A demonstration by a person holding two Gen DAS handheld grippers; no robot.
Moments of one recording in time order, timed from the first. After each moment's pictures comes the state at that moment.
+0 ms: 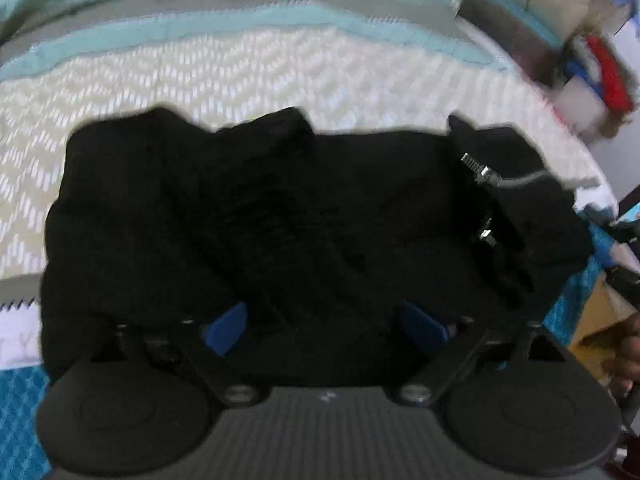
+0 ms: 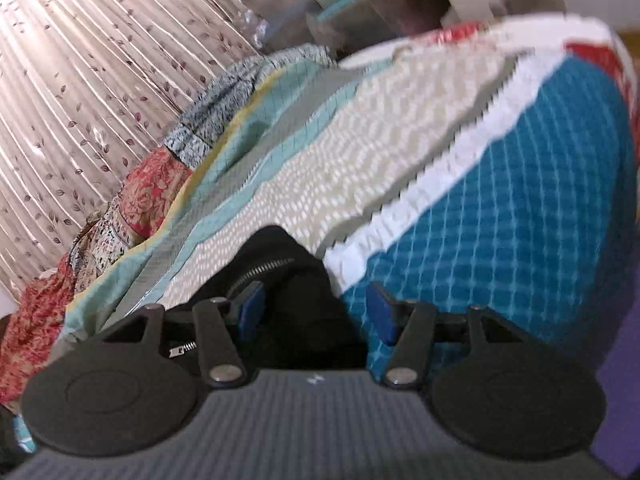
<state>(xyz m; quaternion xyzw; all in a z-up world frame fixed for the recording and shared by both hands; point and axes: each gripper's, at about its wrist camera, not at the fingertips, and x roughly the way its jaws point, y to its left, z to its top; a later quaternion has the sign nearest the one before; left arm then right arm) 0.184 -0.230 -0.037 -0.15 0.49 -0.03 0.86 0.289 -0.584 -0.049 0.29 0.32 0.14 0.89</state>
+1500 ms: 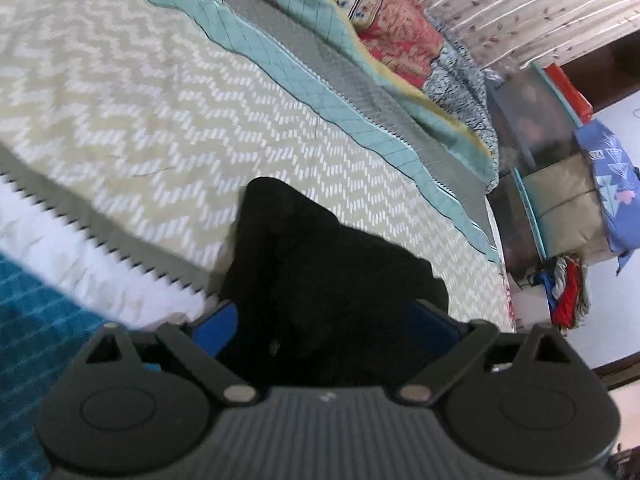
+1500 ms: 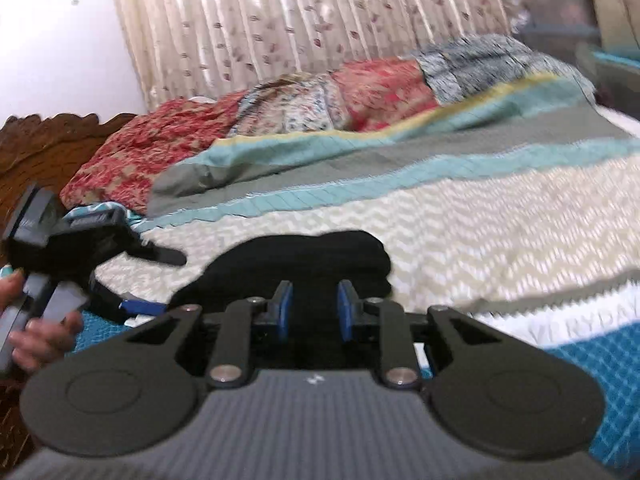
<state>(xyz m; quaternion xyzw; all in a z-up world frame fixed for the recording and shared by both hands) 0.117 -0.066 0.001 -0.44 0.38 0.03 0.81 0.203 -0.409 0.038 0.04 0.29 0.40 0.87</state>
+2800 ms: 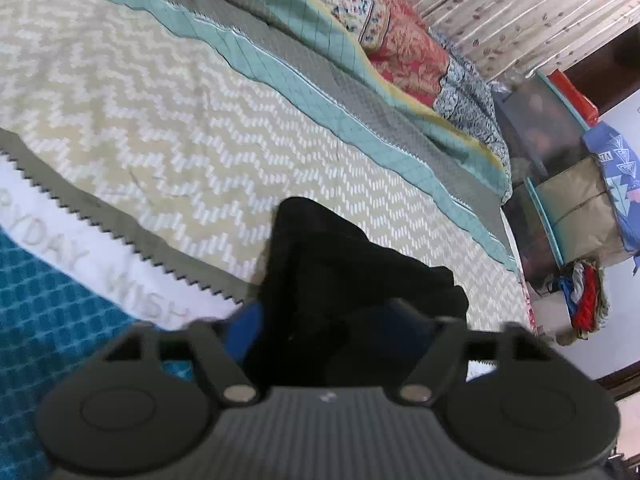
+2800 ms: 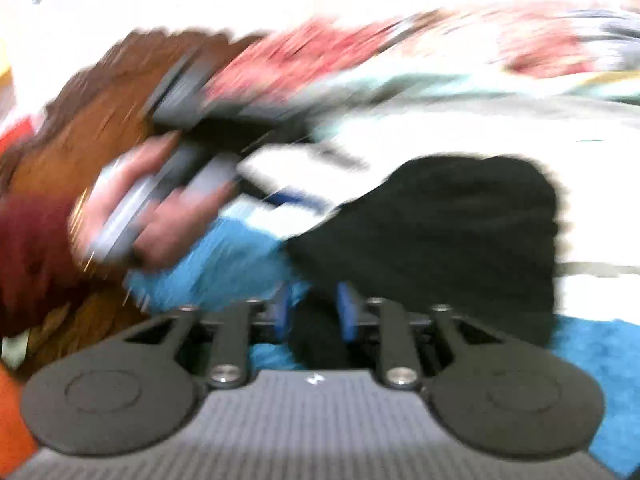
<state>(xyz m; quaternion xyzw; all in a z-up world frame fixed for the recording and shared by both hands) 0.079 -0.062 0.007 -0.41 0.36 0.07 0.84 0.148 -0.359 0.012 0.00 0.32 0.56 0.77</state>
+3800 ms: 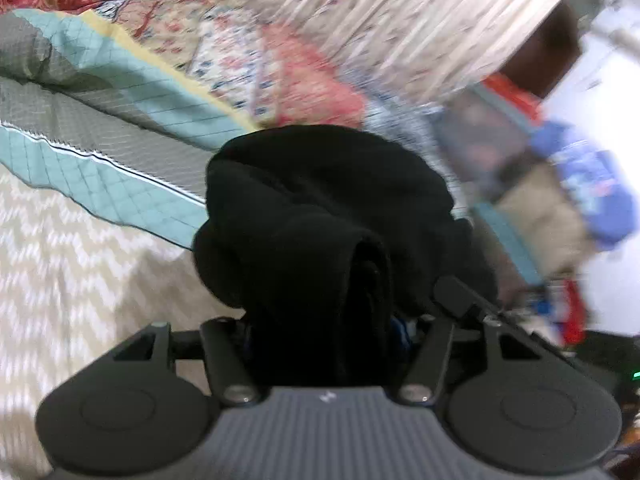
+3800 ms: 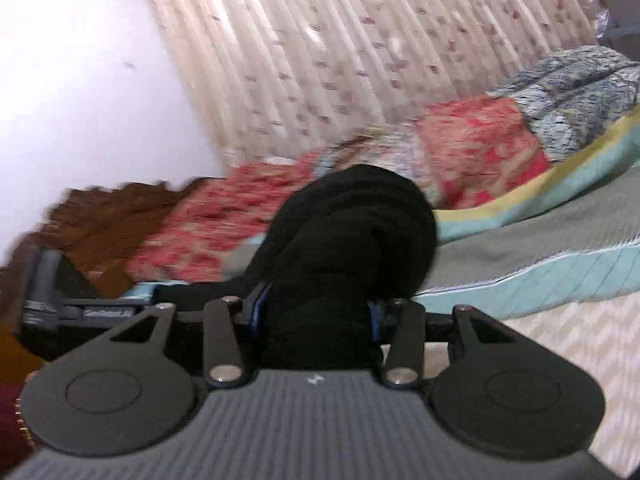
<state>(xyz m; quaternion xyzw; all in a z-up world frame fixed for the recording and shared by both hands) 0.249 -0.046 0.053 -0.32 0.30 0.03 0.90 0.351 -0.285 0.056 0.13 0.24 0.52 0.81</state>
